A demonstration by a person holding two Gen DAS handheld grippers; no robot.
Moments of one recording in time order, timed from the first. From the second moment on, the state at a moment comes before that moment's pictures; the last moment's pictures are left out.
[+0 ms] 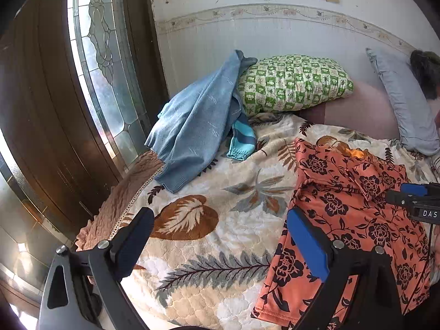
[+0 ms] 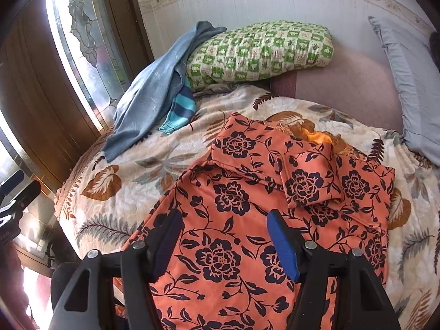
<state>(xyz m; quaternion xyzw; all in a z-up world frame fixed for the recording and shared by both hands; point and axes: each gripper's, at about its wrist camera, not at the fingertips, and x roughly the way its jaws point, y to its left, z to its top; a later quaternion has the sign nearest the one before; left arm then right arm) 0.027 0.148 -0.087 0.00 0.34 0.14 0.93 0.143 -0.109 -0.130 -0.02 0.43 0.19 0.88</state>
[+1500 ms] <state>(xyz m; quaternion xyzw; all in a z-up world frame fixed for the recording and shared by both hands) 0.181 0.188 -0.229 -0.09 0.44 0.17 0.88 0.270 -0.137 -0.181 -0.02 0.46 0.08 0.88</state>
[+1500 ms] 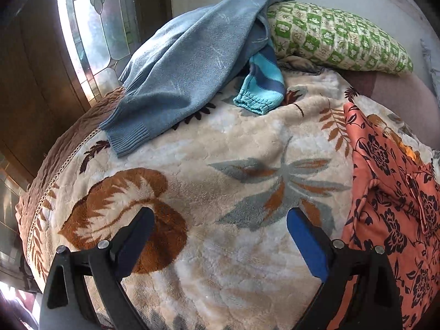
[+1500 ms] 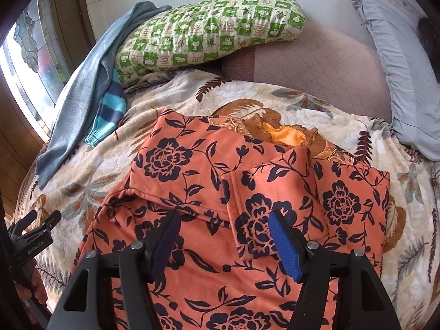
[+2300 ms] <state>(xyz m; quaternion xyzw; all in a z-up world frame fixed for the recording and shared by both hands) 0.187 0.129 -0.229 0.00 0.42 0.10 0.90 0.300 -0.148 -0.257 -0.02 0.50 0.05 0.86</state>
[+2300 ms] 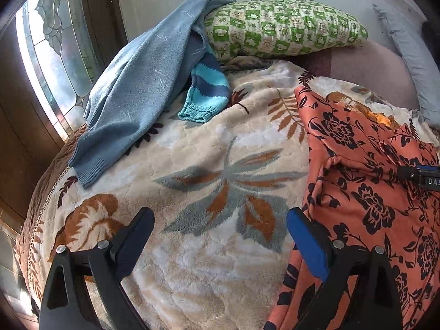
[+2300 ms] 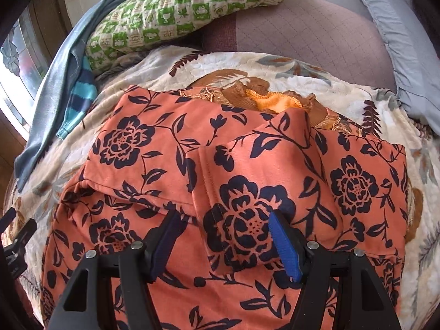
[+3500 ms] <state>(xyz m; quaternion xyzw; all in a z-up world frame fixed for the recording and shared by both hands) 0.190 0.119 -0.238 0.02 0.41 0.09 0.91 0.305 -0.346 -0.225 0.15 0.47 -0.08 0.87</state>
